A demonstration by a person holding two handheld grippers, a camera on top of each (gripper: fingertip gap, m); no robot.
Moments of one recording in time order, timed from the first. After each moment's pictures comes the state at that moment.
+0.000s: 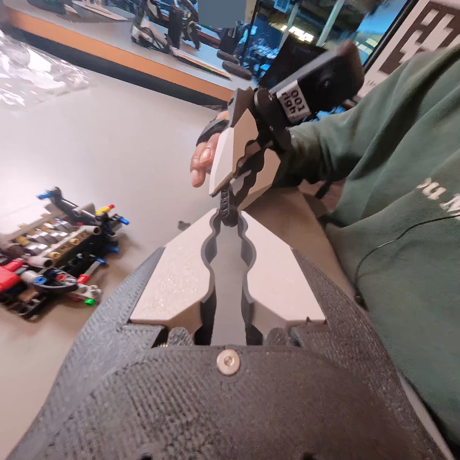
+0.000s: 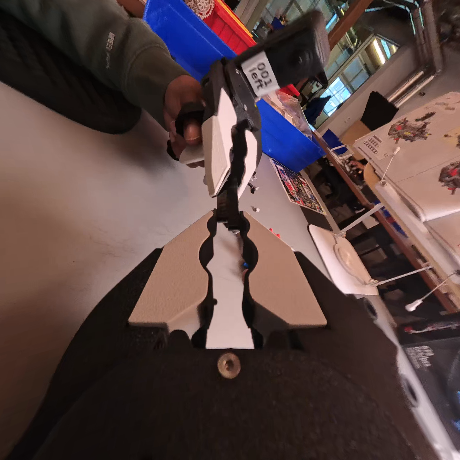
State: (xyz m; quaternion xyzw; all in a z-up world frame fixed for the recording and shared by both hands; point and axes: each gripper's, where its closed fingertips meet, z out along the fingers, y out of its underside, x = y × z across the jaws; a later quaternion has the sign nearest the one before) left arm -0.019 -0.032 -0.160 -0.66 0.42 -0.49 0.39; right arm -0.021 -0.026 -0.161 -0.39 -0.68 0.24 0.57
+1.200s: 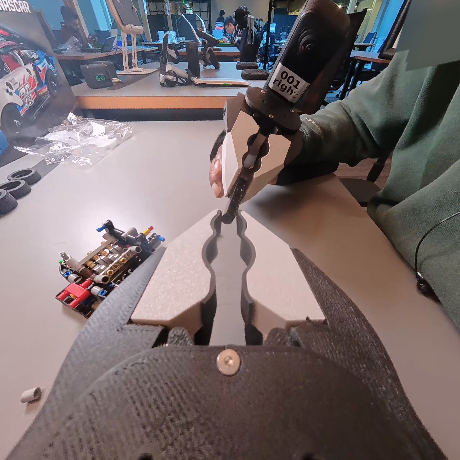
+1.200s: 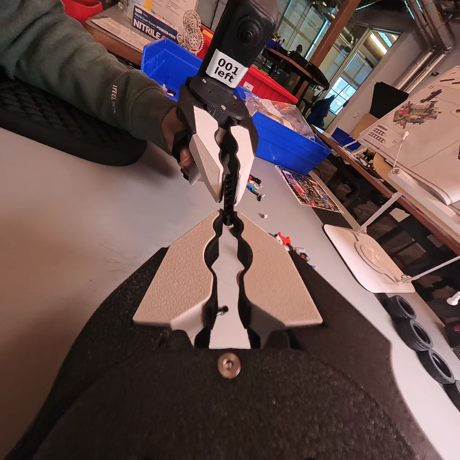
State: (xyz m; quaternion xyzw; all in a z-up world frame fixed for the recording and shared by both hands) left arm -0.026 -0.025 -0.153 -0.61 0.47 -0.39 0.50; right arm -0.019 -0.026 -0.151 -0.42 -0.64 0.32 0.56
